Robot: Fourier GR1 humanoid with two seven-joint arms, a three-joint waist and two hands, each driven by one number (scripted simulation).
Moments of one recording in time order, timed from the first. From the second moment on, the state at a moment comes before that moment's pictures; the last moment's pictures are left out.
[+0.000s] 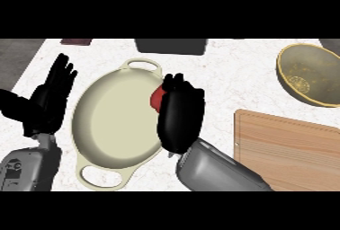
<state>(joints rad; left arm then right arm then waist) -0.27 0.19 0.09 -1.58 0.06 0.11 0.23 -0.75 -0.02 0.75 -1.36 1.41 -0.28 1.24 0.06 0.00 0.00</state>
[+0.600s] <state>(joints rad) -0.28 0.19 0.10 -1.59 0.07 0.11 0.24 -0.70 -0.02 0.66 -1.19 1.24 -0.39 1.18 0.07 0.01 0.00</state>
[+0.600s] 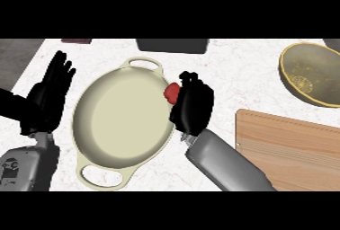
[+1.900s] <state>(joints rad) -0.21 0.20 0.13 -1.65 0.07 0.12 0.25 -0.40 -0.04 0.67 -1.48 0.91 -1.09 0.93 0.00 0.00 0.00</state>
